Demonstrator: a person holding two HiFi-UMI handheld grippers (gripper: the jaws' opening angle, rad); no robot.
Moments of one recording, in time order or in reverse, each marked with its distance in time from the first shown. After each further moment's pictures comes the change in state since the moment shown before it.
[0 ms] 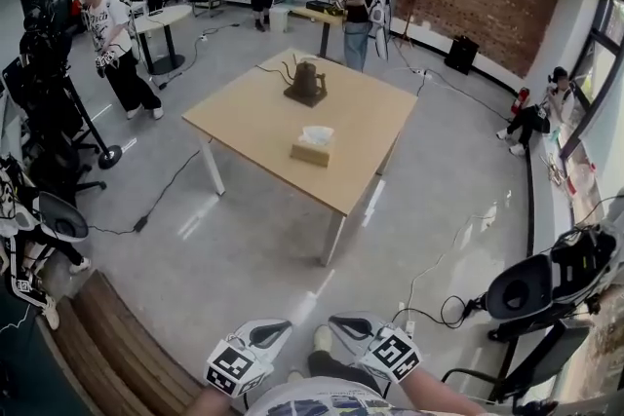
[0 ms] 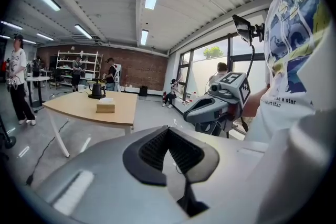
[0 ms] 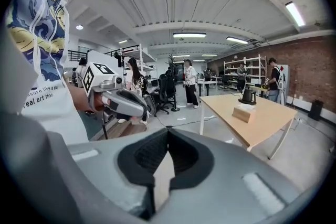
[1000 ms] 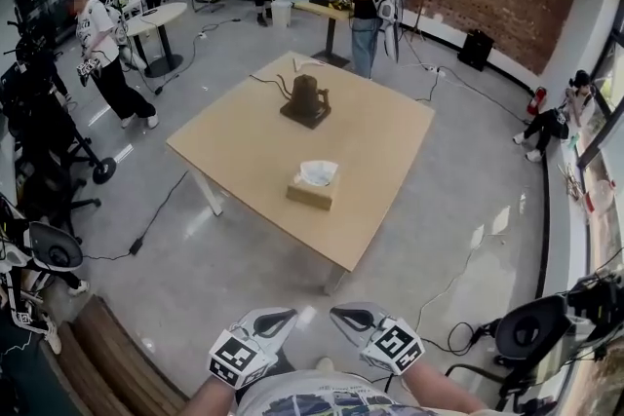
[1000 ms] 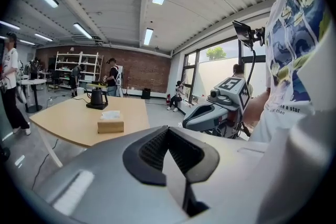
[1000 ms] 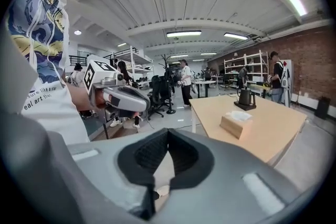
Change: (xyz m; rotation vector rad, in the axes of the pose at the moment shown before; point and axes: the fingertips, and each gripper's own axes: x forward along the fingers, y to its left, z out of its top) left arm 0.163 0.179 0.089 0.012 -0.015 0.018; right arm 0.104 -0.224 0.046 0.019 -0.015 0.041
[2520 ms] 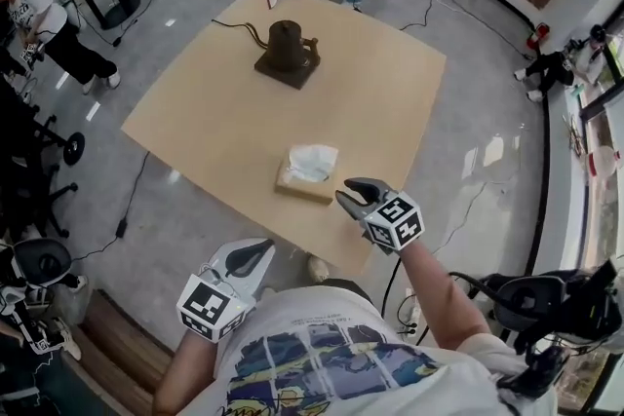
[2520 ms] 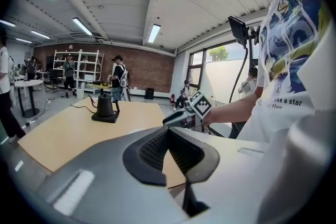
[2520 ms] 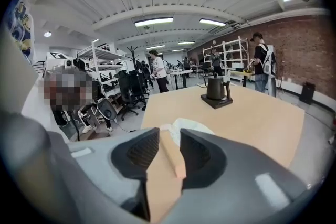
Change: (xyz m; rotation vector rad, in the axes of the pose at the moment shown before) left arm 0.108 0.230 0.094 0.000 0.013 -0.015; right arm 0.161 -0.342 0.035 0.161 0.109 -0.168
